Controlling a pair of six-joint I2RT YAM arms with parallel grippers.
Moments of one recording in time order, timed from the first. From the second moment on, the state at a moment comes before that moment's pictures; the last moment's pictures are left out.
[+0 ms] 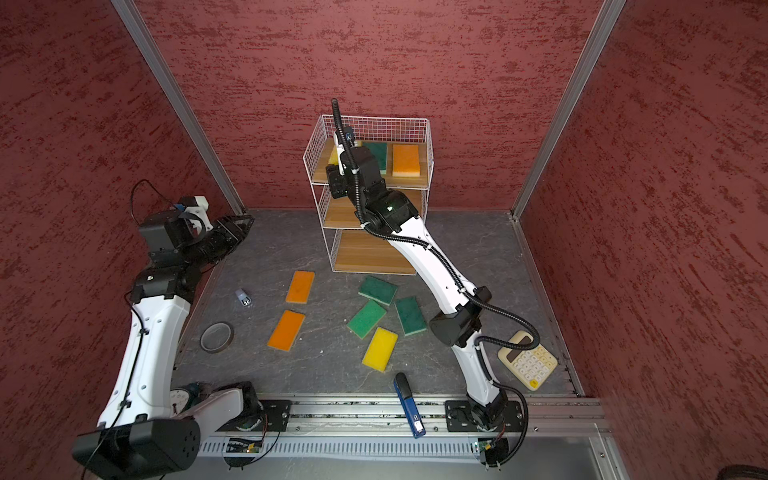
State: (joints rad) left arm 0.20 1.10 1.24 -0.49 0.47 -0.68; right arm 0.74 2.15 2.63 -0.64 0.30 0.11
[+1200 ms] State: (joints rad) left arm 0.14 1.16 1.28 -0.43 0.55 -0.65; right arm 0.80 2.07 2.63 -0.62 0.43 -0.07
